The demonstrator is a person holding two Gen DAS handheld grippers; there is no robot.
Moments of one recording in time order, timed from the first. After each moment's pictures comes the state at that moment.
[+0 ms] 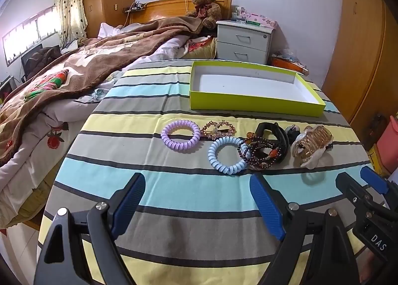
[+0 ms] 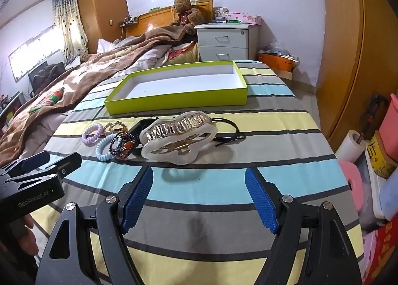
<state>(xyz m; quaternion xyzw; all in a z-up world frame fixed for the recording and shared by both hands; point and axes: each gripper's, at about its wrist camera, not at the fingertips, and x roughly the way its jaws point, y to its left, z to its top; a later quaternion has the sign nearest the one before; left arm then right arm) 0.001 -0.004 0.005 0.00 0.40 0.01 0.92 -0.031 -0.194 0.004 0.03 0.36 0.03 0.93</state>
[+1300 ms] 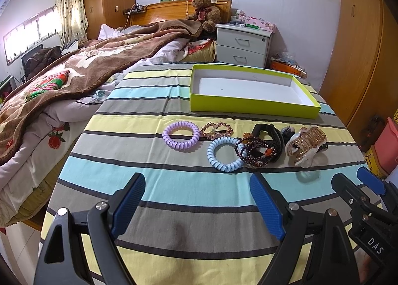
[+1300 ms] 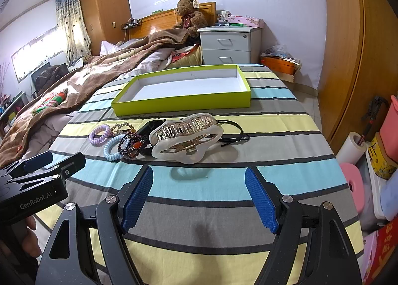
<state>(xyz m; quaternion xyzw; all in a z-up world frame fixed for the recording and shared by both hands) -0.012 0.001 0.011 -0.01 0.39 0.00 0.92 -0.040 -0.187 0.010 0.04 0.36 0.04 0.93</state>
